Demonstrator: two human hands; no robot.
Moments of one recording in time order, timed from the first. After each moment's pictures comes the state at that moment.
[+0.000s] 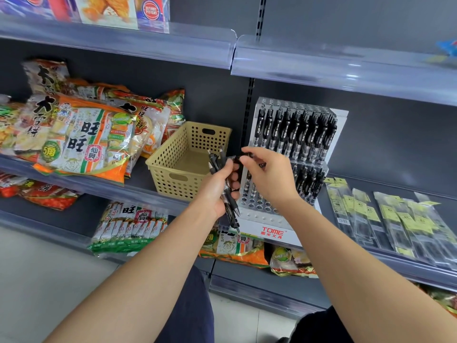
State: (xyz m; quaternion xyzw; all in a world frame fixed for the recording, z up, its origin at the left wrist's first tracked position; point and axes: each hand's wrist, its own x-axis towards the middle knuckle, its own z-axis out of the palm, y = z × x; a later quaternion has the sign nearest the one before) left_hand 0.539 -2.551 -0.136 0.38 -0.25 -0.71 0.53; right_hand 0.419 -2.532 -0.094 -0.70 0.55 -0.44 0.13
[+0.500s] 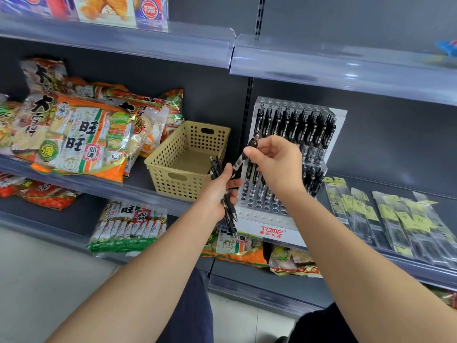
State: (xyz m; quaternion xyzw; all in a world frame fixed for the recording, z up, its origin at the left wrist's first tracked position) left_hand 0.534 -2.550 -0.140 0.46 -0.25 -0.68 0.51; right_hand 0.416 -2.532 -0.080 -0.60 0.56 -0.54 0.18
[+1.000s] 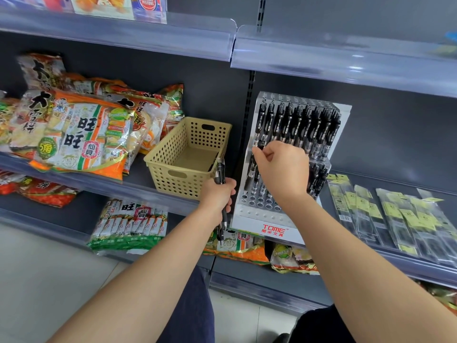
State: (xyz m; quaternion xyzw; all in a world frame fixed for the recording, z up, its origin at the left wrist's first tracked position) left_hand 0.532 -2.550 -0.156 0.57 -0.36 -0.56 0.49; right_hand 0.412 -2.537 -0.089 -0.66 0.63 -0.40 -0.06
